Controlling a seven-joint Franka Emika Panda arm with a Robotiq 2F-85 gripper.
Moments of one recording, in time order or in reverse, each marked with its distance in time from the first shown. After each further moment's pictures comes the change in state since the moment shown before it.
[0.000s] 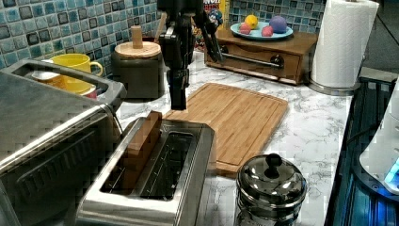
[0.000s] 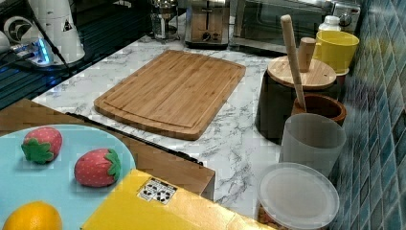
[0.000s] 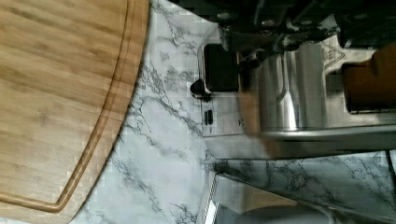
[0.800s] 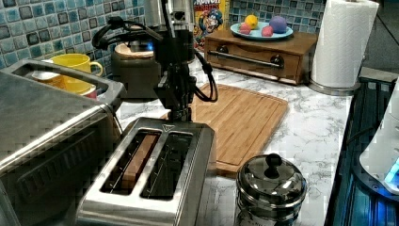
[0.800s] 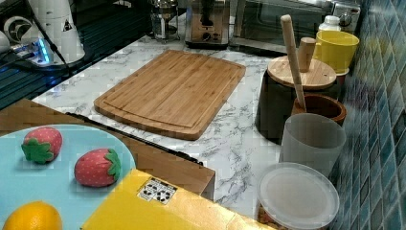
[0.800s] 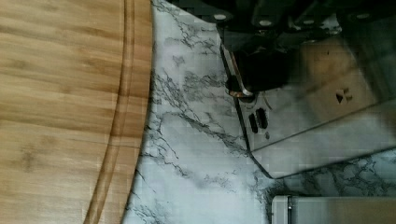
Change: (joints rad) arm -0.046 0.240 0.004 0.061 -0.002 0.015 0.091
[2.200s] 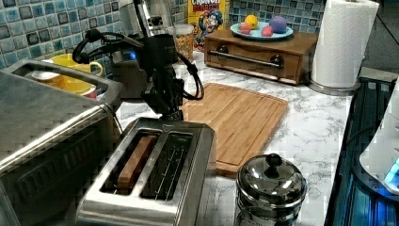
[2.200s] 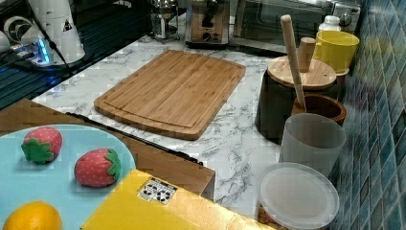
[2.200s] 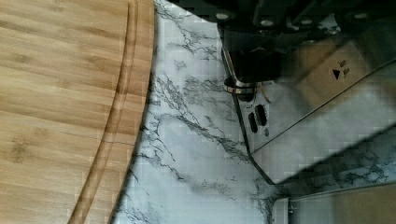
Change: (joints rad) arm -0.002 0.126 0.003 0.164 -0.078 -0.155 0.030
